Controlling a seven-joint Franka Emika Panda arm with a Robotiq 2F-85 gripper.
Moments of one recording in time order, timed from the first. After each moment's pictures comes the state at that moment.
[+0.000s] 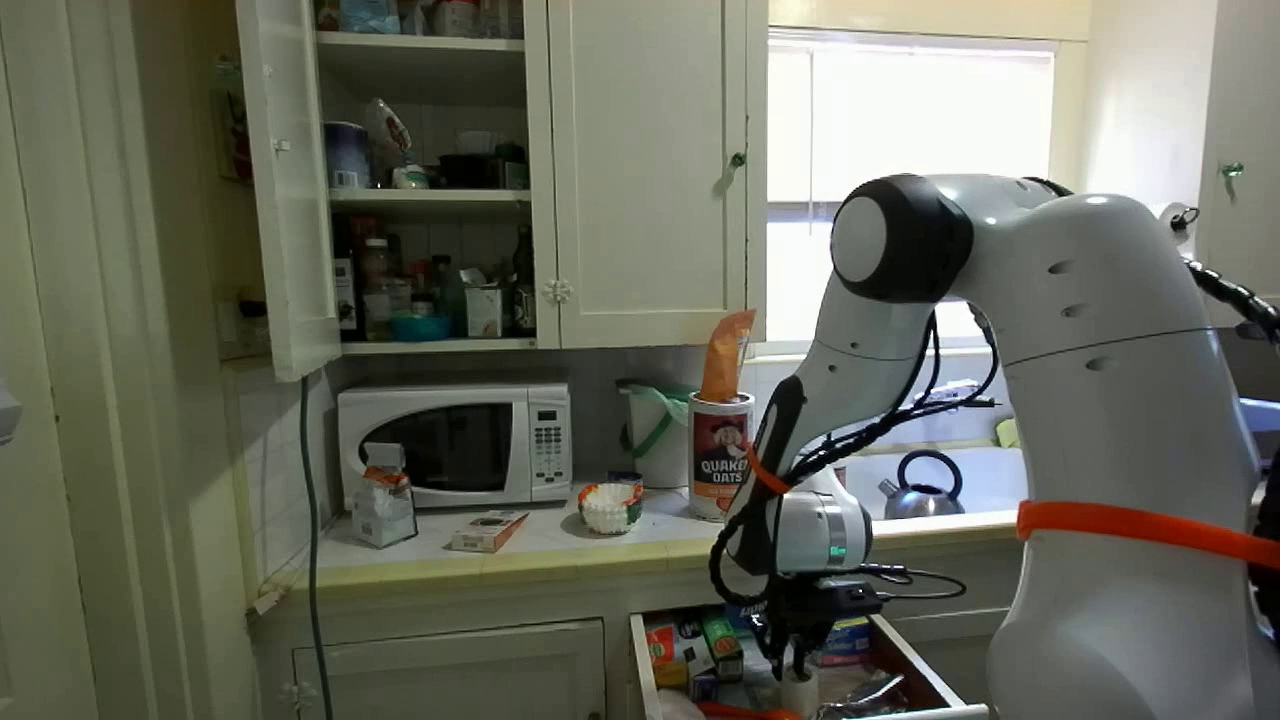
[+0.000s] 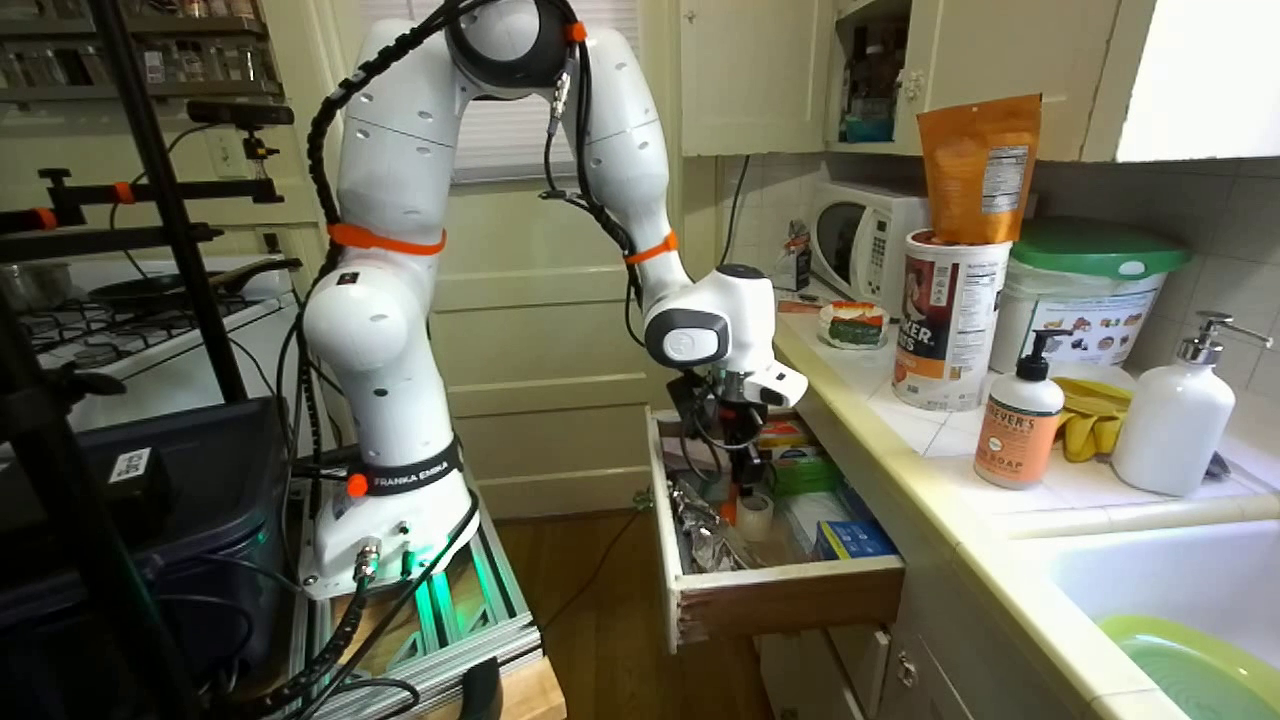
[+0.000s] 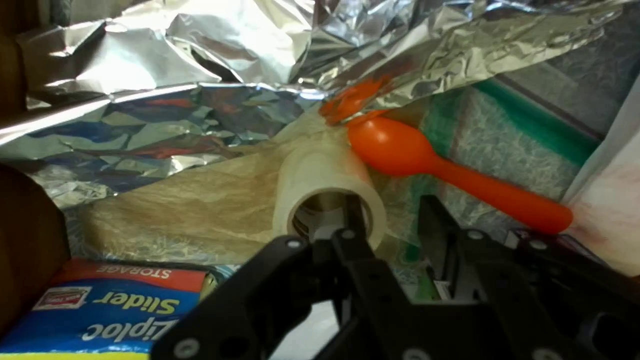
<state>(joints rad) -0.24 0.31 -0.04 -2.53 0.18 2.90 -0.15</state>
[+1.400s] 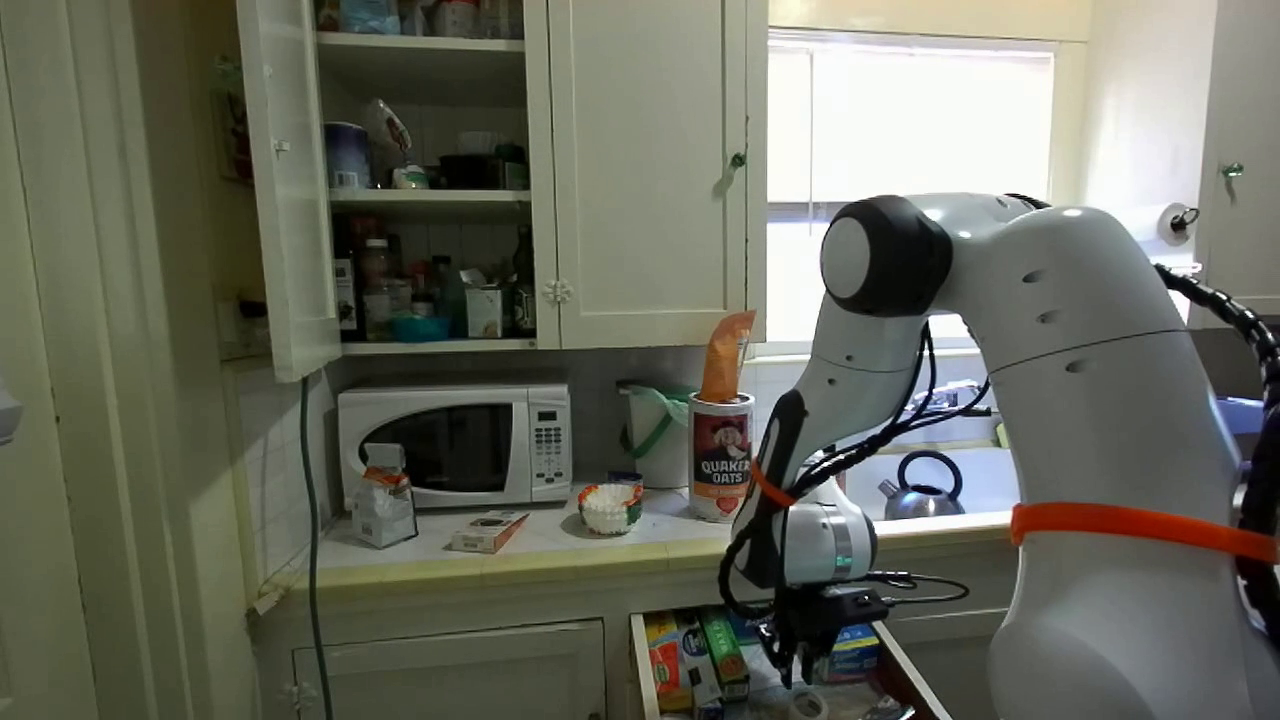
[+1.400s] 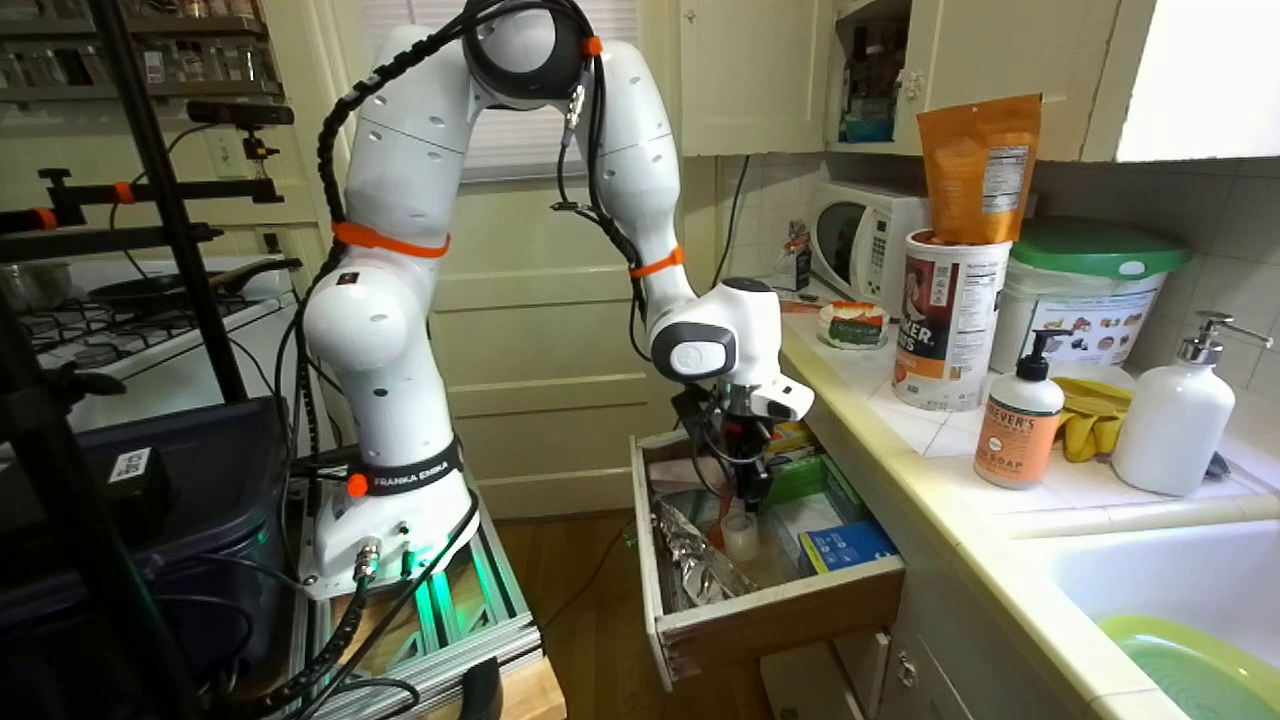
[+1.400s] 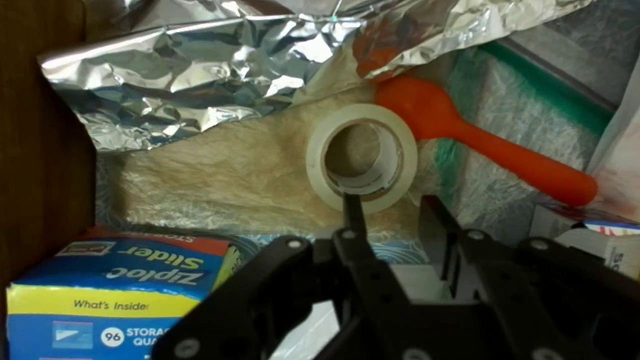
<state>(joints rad) -0.24 0.37 -0.07 -2.50 0.12 2.92 -0.15</state>
